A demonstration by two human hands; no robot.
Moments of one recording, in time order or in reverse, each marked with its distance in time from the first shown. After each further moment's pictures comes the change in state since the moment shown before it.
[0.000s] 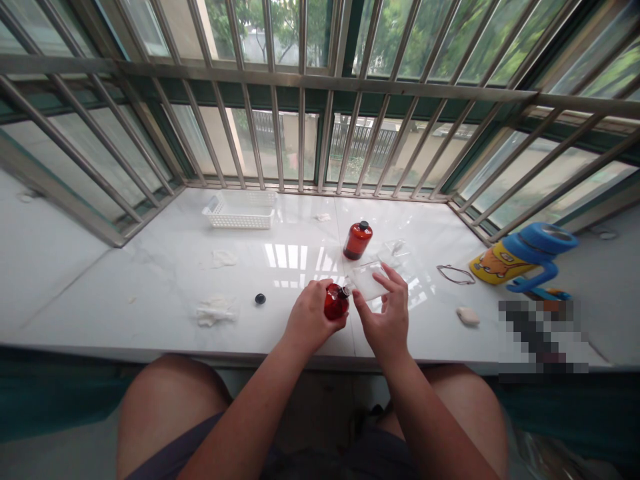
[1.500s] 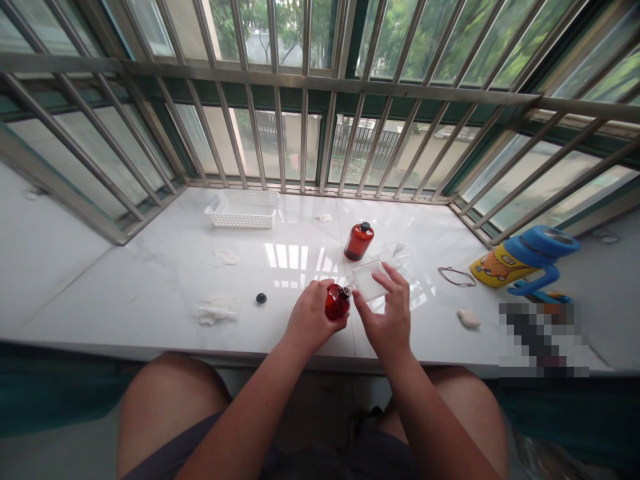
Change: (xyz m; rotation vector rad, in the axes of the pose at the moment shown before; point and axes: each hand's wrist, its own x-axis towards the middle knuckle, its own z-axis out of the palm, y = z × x) left_hand 0.000 0.000 0.000 -0.003 0.006 0.008; right_hand 0.009 -0.006 -0.002 -0.067 0.001 -0.145
